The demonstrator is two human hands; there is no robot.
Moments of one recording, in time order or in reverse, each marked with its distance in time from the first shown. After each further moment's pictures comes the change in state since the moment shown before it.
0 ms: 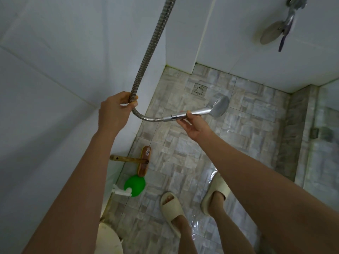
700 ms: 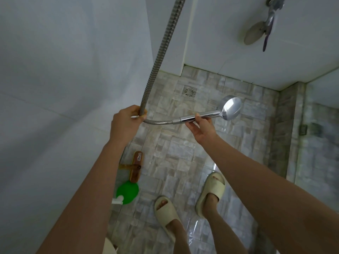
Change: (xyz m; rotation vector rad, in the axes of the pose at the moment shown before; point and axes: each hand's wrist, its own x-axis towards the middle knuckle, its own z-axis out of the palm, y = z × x) left_hand -0.004 0.030 0.066 0.022 -0.149 -0.025; right_hand 0.008 -0.049 -0.049 0.115 0.118 -0.137
